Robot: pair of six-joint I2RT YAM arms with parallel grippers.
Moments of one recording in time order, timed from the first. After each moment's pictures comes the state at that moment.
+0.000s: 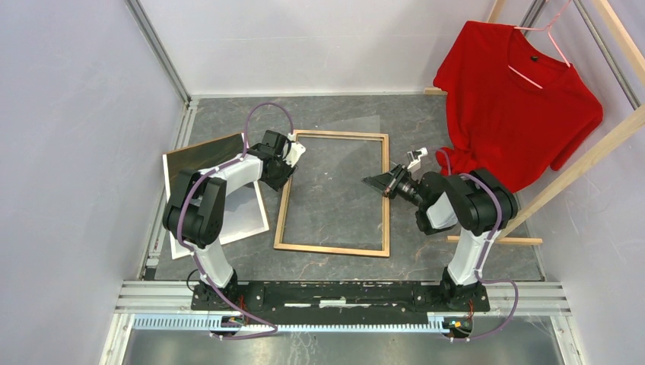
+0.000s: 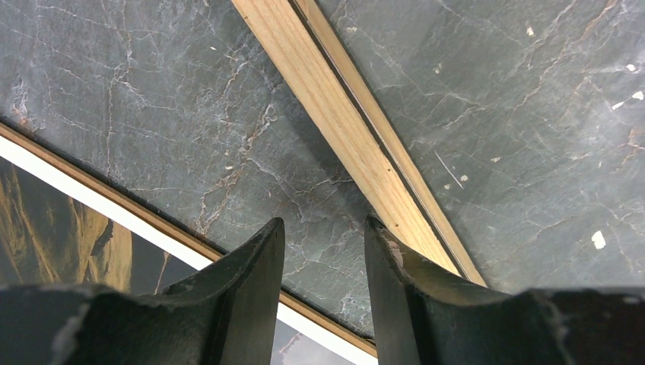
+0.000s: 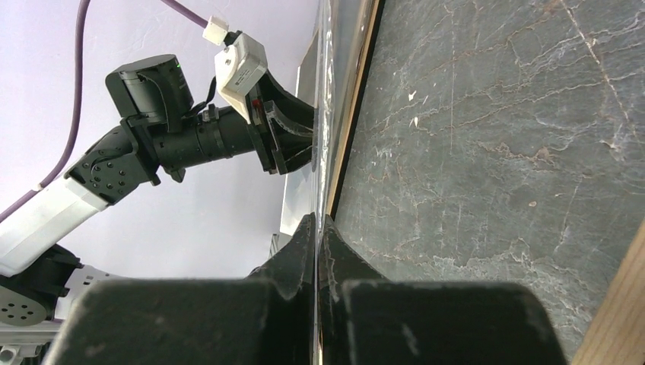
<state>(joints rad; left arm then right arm) -0.36 1.79 1.09 -0.40 -0.03 0.38 0.25 1.88 0.40 1.41 -0.65 1.19</state>
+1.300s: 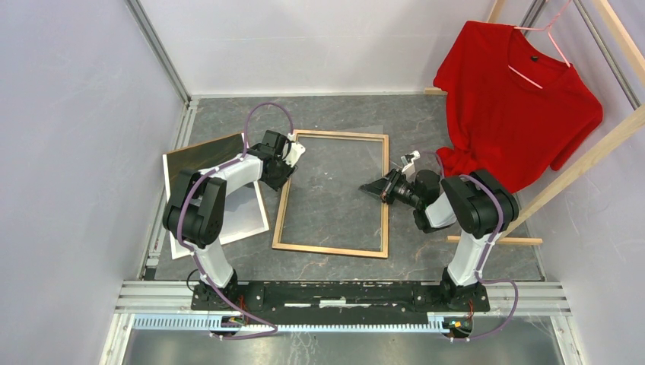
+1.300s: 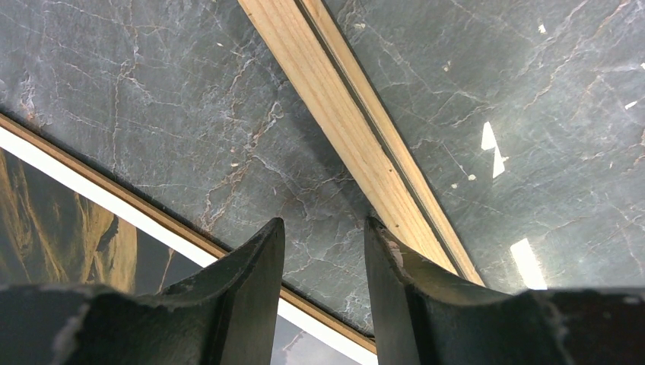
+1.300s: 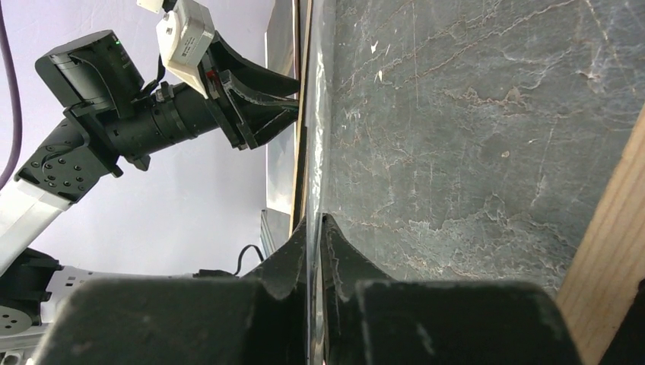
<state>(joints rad) -0.36 1.79 1.09 -0.40 -0.04 0.38 0.27 1.86 0.42 1.21 -0.68 1.15</state>
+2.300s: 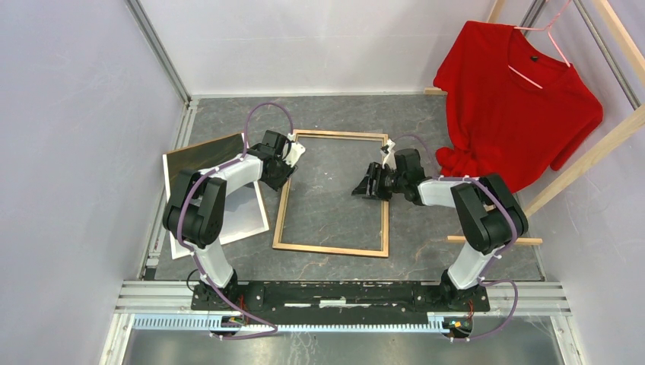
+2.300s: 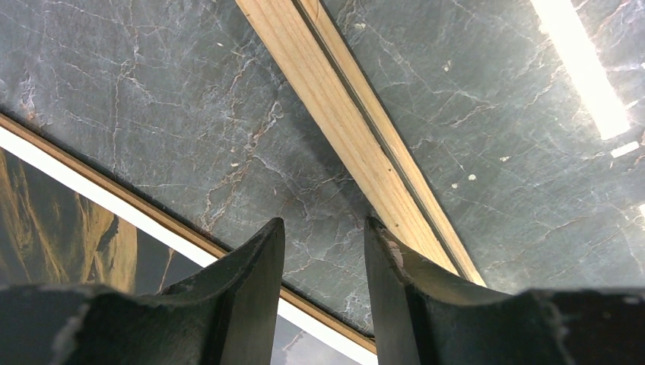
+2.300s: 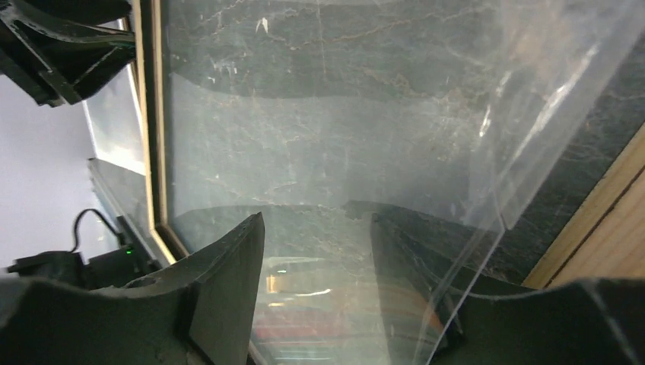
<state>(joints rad) -0.36 1.79 1.08 -0.40 -0.04 0.38 0.35 1.74 0.72 0.29 -0.57 0.63</state>
